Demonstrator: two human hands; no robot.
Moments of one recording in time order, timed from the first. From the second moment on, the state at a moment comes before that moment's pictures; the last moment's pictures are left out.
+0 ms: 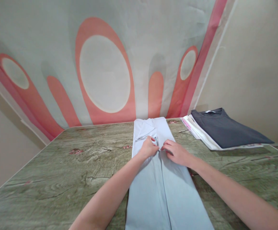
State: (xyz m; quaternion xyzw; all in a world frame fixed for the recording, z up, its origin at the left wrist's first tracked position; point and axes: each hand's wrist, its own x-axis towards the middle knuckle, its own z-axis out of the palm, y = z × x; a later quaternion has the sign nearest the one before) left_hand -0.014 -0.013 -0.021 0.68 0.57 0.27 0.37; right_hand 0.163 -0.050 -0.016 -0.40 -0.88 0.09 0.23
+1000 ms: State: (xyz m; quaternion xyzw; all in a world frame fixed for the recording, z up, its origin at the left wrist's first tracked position) left_hand -0.017 -0.031 -0.015 0.81 0.51 0.23 0.17; right_hand 0.159 -0.118 0.015 -0.34 -0.90 0.21 0.16
